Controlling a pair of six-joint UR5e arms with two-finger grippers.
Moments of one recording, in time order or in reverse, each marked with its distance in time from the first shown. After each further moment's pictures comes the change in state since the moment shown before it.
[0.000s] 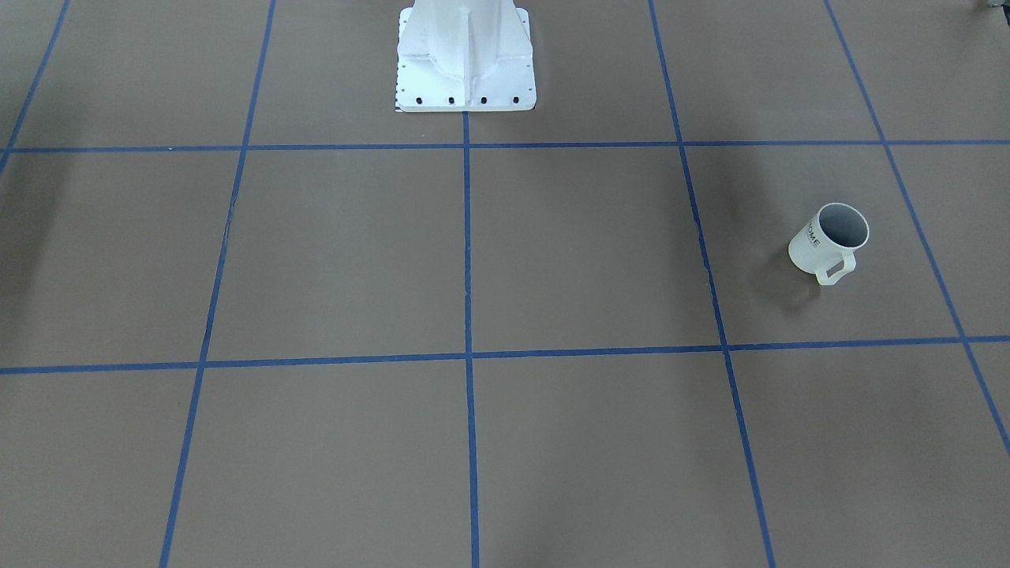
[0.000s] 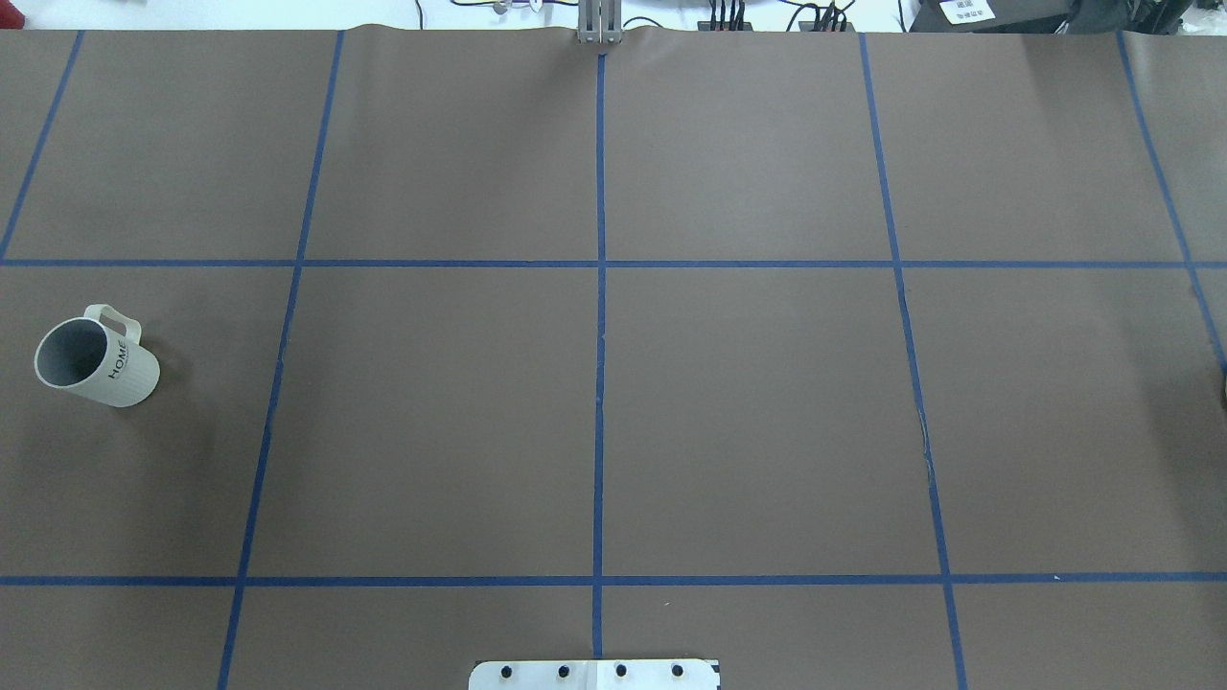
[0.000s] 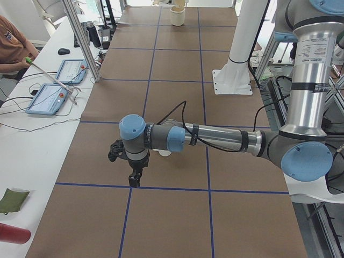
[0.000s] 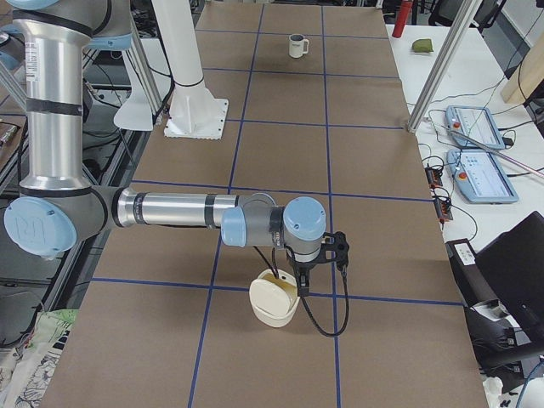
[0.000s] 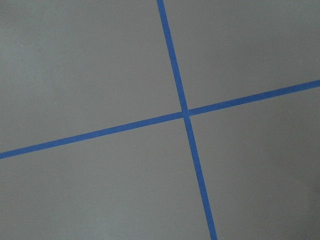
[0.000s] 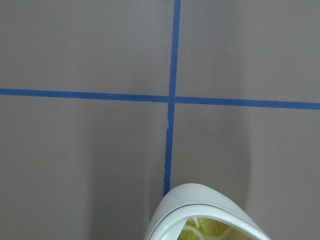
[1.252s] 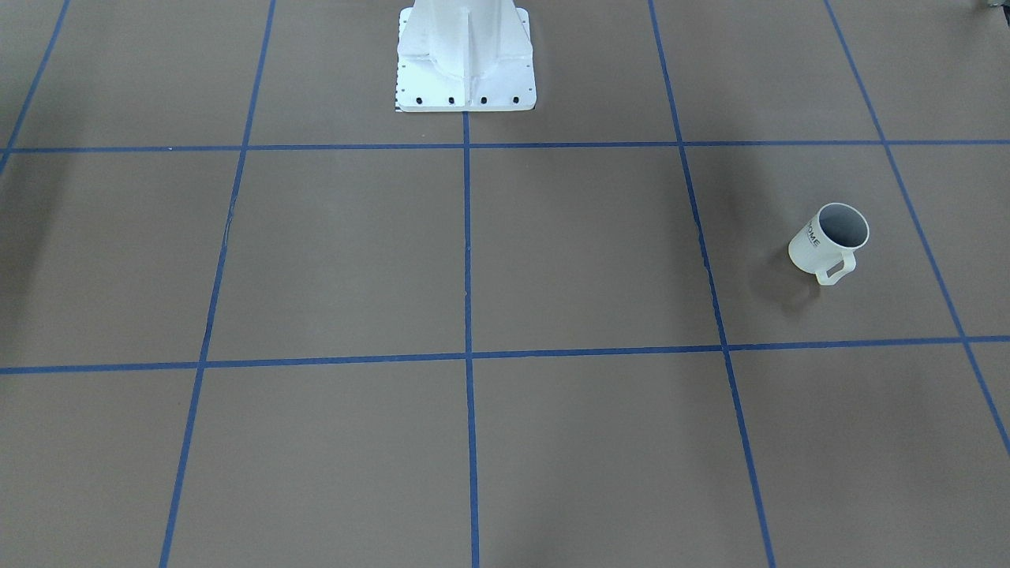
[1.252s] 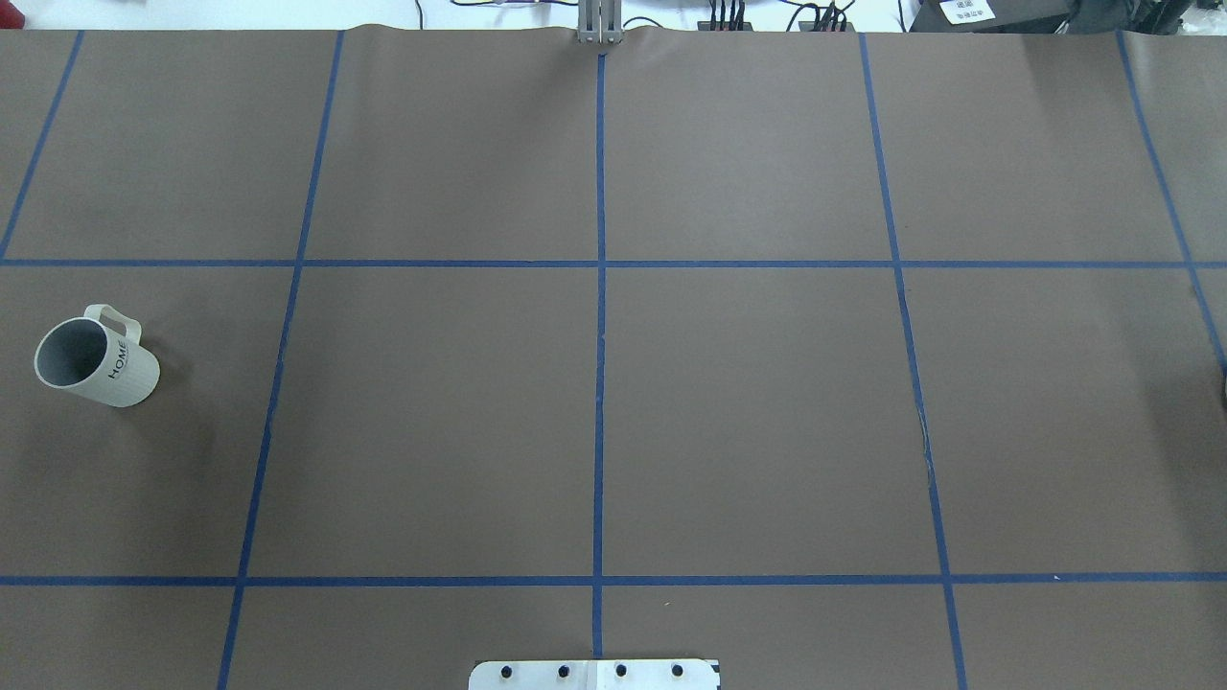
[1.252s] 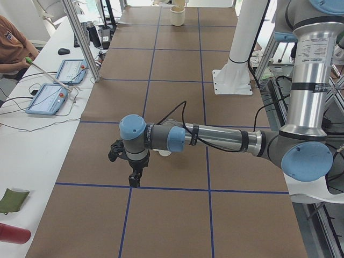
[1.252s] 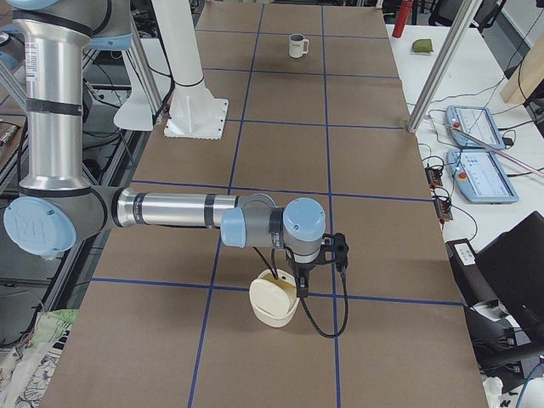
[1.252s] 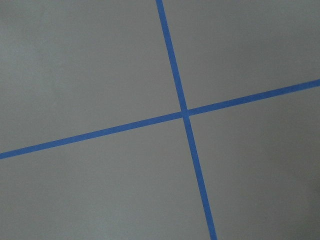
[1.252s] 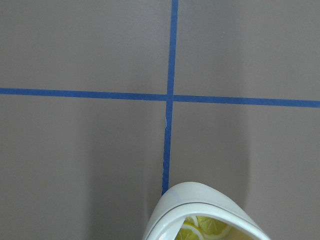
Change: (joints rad) left arm 0.000 0.001 -0.001 0.000 -0.002 0.002; right arm 0.000 -0.002 -0.001 -0.002 0.001 -0.002
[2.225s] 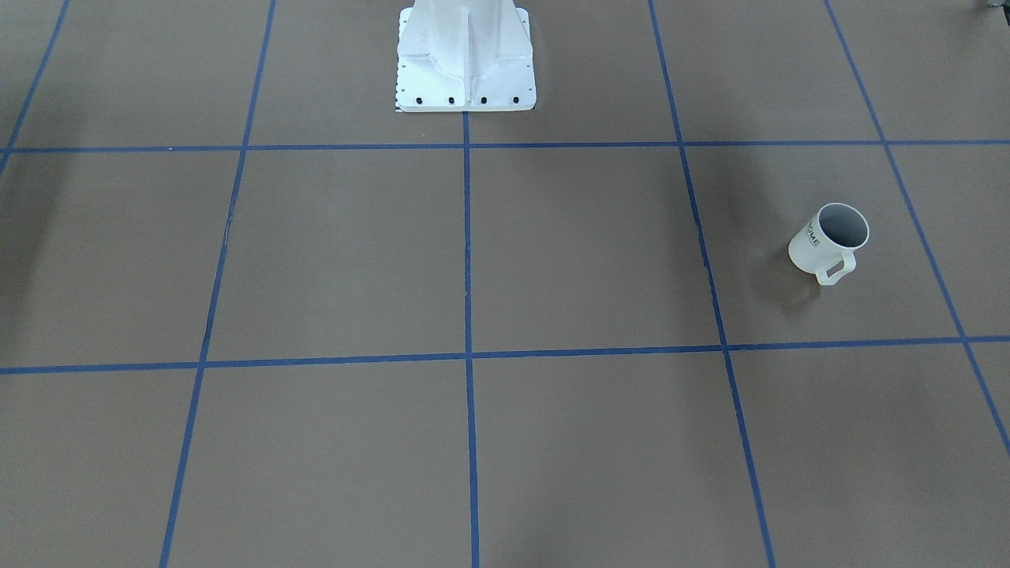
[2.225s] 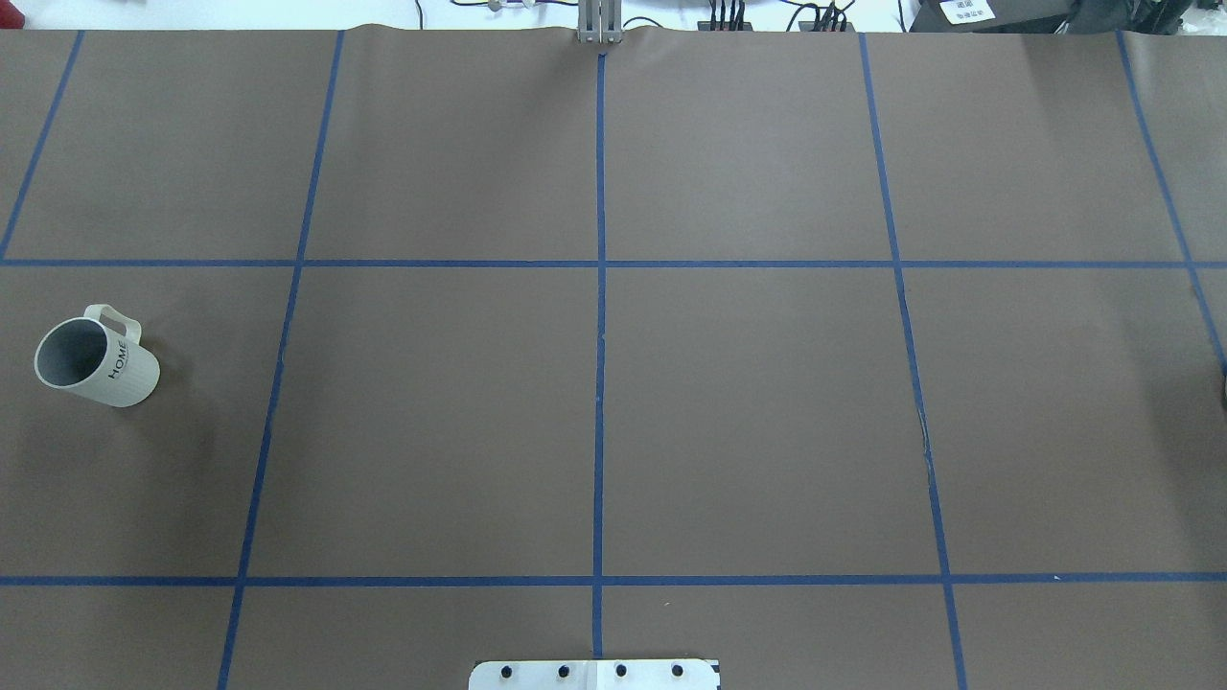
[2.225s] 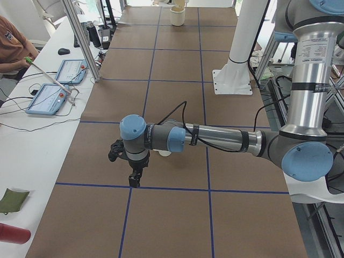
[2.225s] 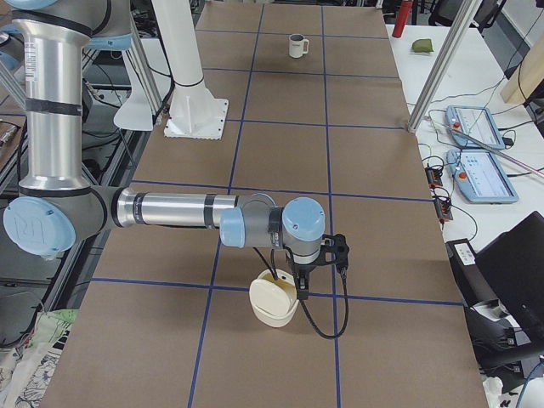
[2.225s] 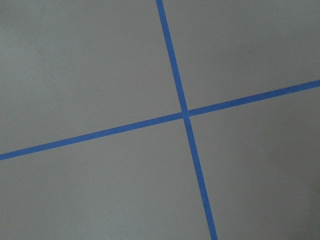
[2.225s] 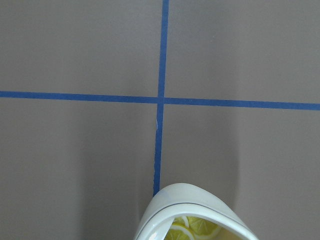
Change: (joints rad) left arm -0.002 0.003 0.000 -0.007 0.000 0.000; right arm 0.007 0.000 -0.001 -0.001 -0.018 0.000
